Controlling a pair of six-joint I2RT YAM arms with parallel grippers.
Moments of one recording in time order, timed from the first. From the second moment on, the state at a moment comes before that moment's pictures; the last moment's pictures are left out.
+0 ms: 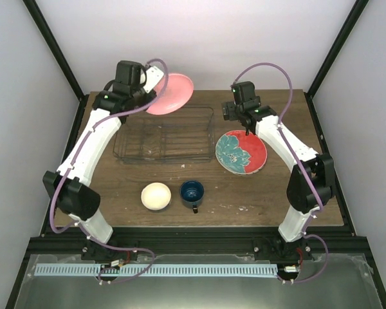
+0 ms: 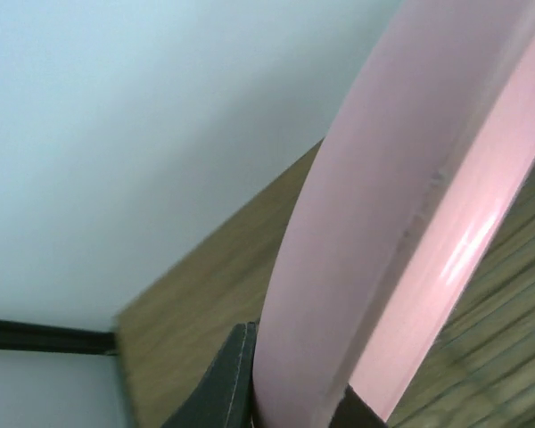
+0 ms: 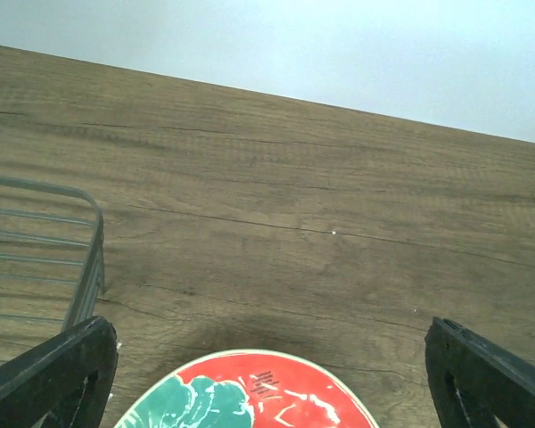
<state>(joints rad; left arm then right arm) -0.34 1.70 1.88 -0.77 -0.11 0.41 0.39 1.73 1.52 -0.46 0.32 0.06</state>
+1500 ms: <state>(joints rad) -0.41 1.63 1.33 -0.14 -0.57 1.36 0.33 1.79 1.50 -0.40 0.33 0.03</state>
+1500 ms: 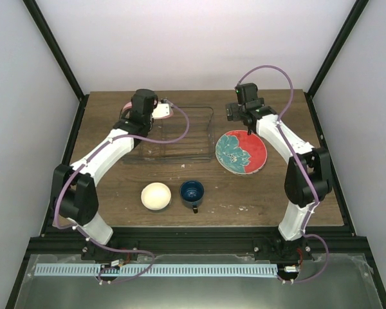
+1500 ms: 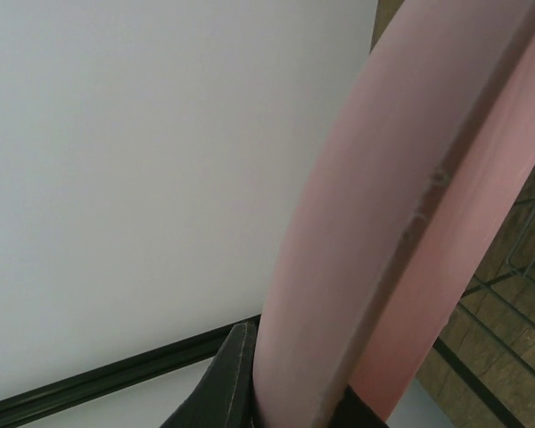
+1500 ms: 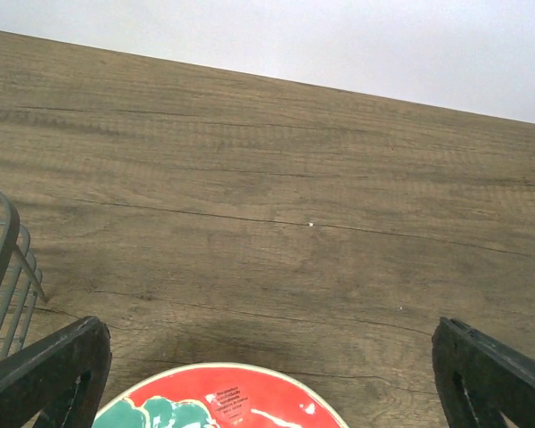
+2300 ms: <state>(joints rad) -0.39 1.67 1.26 -0.14 -0.52 1.25 0.32 1.83 1.51 -0.42 0.31 0.03</state>
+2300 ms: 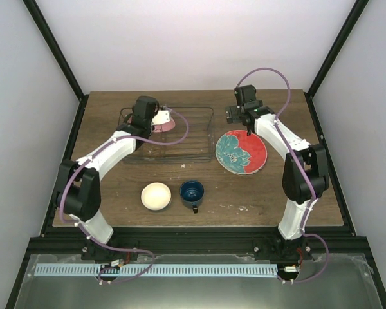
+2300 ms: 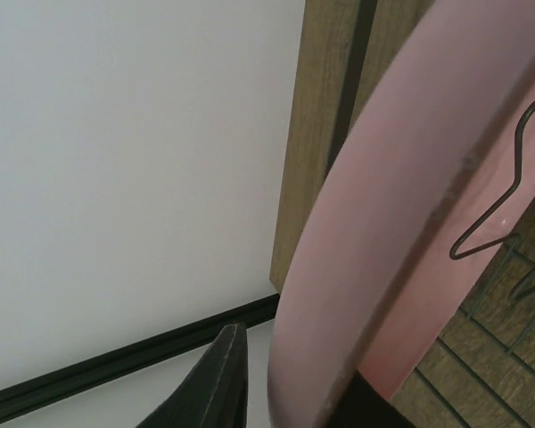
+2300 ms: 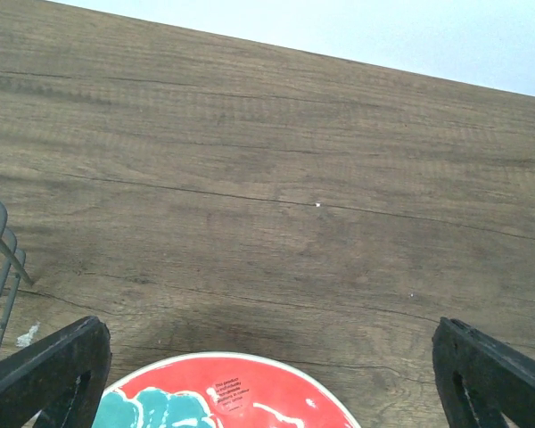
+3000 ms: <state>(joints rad) -0.39 1.66 1.28 -0.23 -0.53 1.16 0.32 1.84 1.51 -0.45 0.29 0.03</state>
